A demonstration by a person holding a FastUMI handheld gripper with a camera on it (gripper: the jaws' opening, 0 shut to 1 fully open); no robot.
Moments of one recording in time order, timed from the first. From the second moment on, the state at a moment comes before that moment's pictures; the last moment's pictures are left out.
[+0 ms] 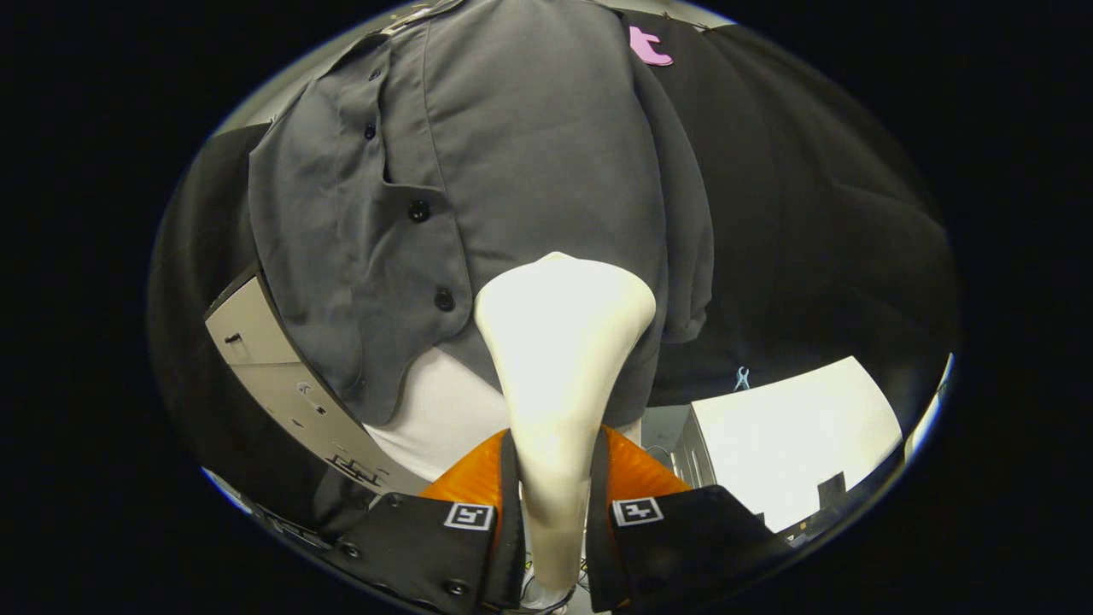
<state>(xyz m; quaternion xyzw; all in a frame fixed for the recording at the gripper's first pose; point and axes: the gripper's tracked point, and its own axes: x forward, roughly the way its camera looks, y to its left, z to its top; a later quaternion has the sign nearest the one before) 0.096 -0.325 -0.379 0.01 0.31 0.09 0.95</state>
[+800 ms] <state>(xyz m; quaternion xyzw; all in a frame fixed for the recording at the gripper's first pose) 0.066 -0.249 -0.197 0.01 0.22 0.06 0.97</state>
